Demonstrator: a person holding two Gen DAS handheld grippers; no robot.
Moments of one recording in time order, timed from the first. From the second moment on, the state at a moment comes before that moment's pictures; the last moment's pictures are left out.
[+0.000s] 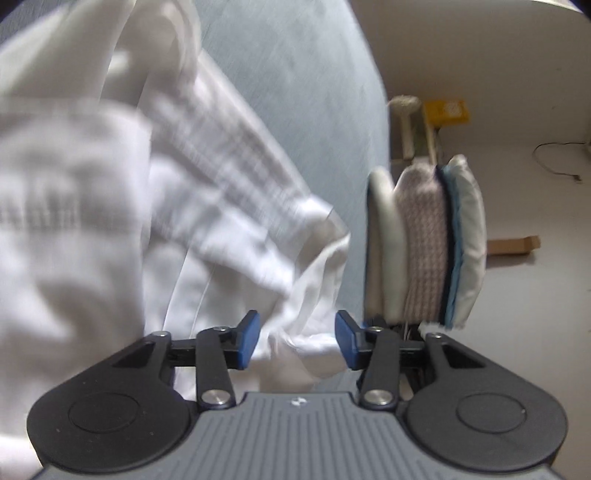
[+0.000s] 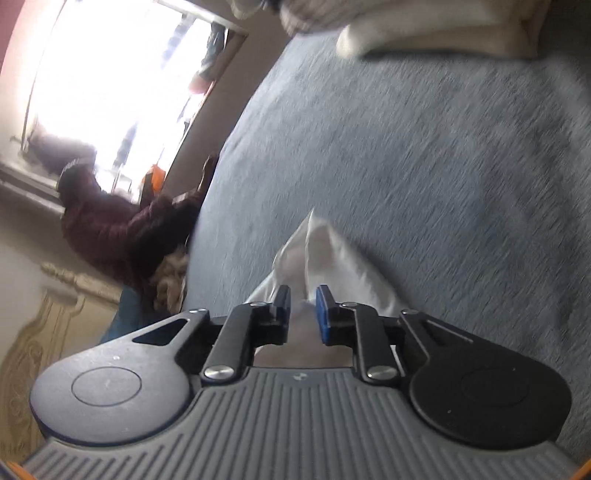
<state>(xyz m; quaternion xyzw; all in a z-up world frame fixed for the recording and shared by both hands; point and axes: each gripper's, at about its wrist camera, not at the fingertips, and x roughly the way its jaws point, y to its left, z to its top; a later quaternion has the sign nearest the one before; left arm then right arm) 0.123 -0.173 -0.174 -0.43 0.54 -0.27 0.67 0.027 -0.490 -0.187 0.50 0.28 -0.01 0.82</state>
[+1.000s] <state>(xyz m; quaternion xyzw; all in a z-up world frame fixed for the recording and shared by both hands) 0.113 -0.242 -0.138 -0.11 0.48 -0.34 0.80 0.024 -0.479 -0.177 0.31 0.33 -0.05 0.89</state>
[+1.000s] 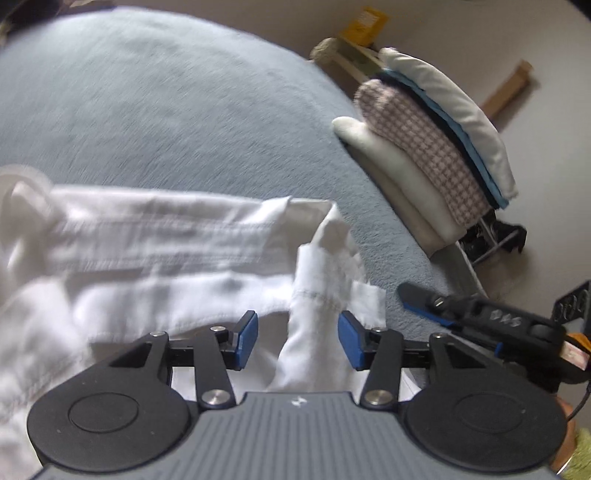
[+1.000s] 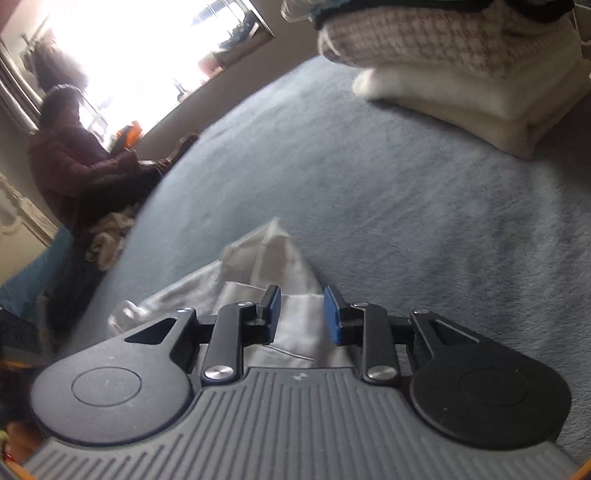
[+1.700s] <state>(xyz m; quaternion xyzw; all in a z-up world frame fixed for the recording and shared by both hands) 0.122 -0.255 -0.149 -0.15 0.44 -0.35 0.81 0.023 -0.473 -0.194 0.31 0.31 -0.03 0.90</state>
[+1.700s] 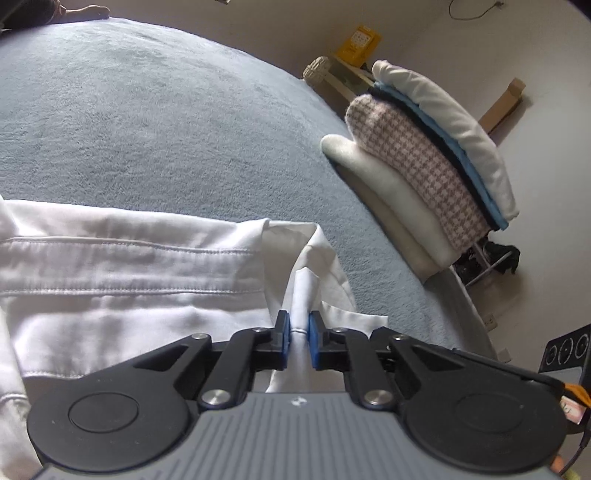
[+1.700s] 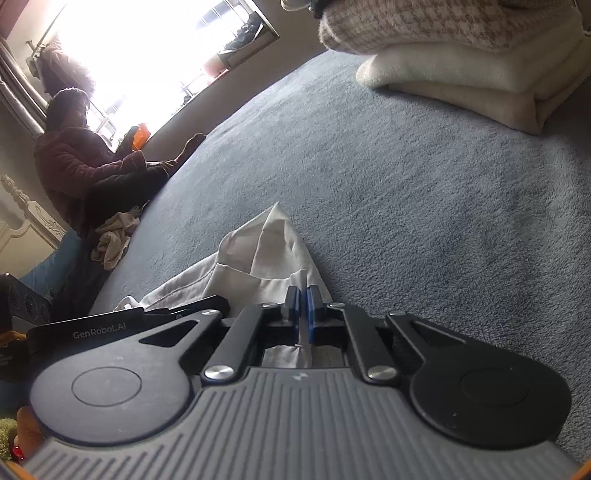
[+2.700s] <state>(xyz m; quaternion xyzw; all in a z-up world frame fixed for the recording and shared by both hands) 0.121 -0.218 -0.106 -0.16 0.41 -0.28 0.85 -0.006 -0.495 -0.176 0.43 0.22 -0.06 0.88</state>
